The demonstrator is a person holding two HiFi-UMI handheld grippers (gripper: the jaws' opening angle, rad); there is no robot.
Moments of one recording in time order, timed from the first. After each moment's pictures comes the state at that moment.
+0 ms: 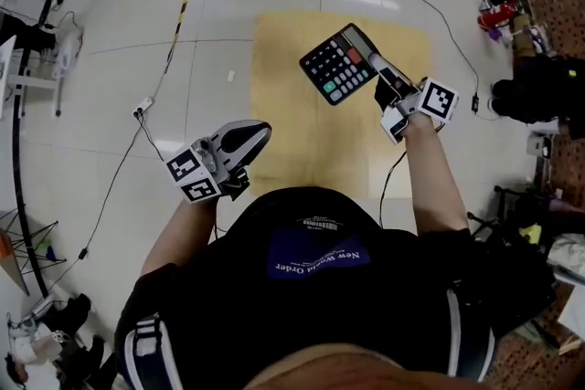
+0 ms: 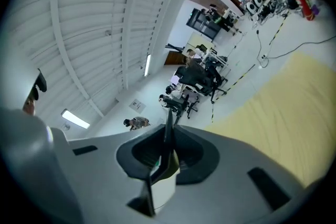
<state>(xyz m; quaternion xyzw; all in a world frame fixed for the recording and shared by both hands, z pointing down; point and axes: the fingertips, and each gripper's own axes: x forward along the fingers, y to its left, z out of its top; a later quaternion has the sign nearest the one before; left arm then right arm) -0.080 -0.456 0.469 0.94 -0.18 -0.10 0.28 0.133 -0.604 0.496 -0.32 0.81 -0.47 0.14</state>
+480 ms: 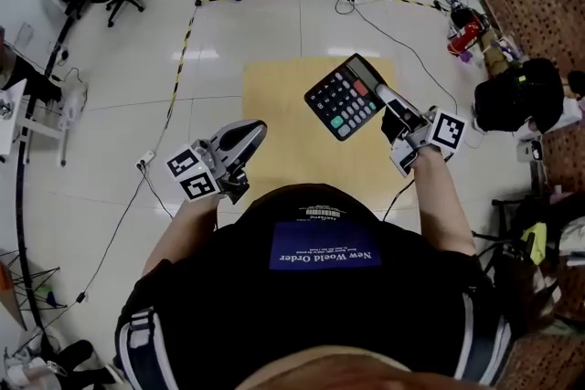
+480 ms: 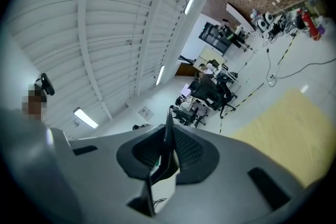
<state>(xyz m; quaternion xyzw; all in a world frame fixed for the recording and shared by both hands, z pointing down) -0.042 -0.442 0.381 0.96 -0.15 -0.13 0.21 0.195 -0.495 0.364 -0.33 0.84 -0.39 0.18</state>
